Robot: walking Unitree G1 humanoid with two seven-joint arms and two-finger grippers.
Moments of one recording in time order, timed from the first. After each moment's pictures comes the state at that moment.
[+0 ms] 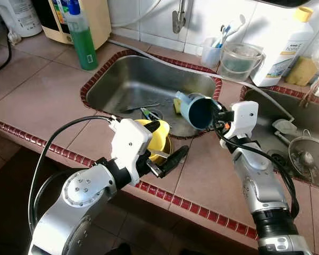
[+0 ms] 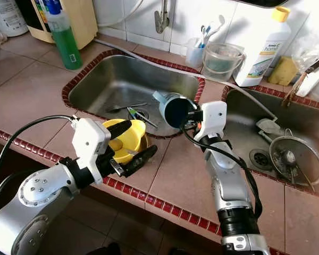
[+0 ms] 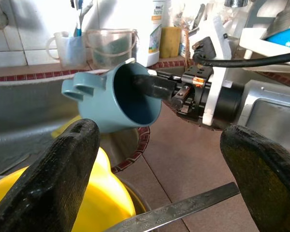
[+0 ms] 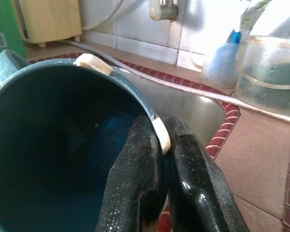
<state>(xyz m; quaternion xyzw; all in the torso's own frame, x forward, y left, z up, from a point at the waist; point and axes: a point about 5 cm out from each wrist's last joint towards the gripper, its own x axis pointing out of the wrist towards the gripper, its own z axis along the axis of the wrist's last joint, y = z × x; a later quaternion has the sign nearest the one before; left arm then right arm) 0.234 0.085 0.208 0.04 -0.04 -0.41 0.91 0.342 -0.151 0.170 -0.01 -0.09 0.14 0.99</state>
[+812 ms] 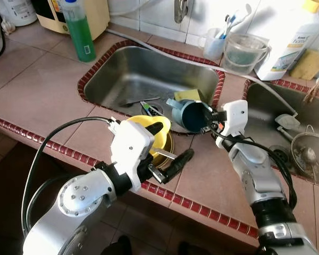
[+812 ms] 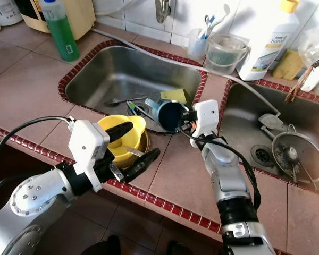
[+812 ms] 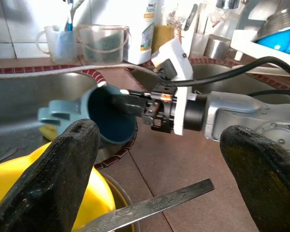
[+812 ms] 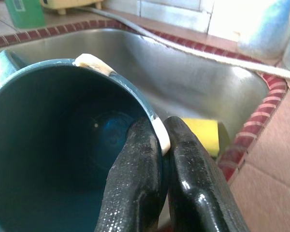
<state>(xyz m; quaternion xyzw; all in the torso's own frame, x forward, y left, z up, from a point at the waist) 0.216 0.080 0.219 0.03 -0.04 -0.42 0.90 0.357 -0.147 0.166 -0.02 -0.06 0.19 0.98</state>
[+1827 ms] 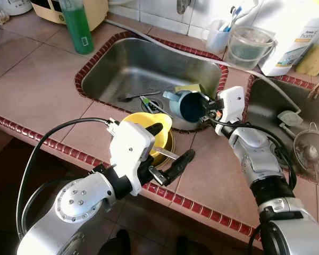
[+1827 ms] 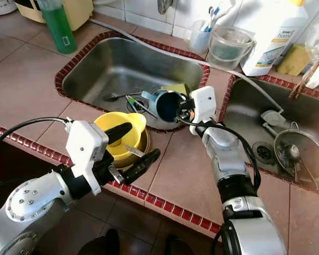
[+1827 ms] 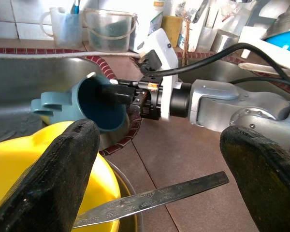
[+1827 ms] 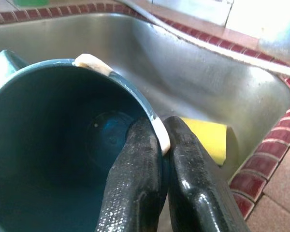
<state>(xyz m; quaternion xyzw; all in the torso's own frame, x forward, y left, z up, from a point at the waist) 0.210 0.080 0.222 0.02 -0.04 -0.41 0.91 0.381 -0.150 0.177 -0.05 -0.06 0.22 0.97</state>
